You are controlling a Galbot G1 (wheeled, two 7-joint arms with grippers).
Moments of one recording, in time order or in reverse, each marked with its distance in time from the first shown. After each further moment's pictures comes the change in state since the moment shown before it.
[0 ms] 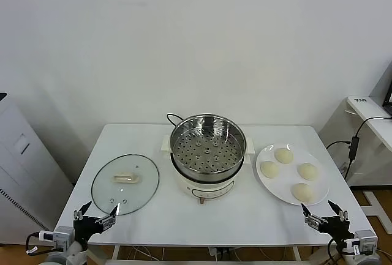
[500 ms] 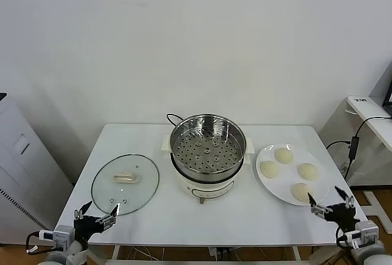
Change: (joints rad) left arm -0.007 -0.002 -0.004 -0.007 0.001 0.009 0.004; right arm 0.197 -0.110 -0.048 -0.106 -0.471 0.104 -0.025
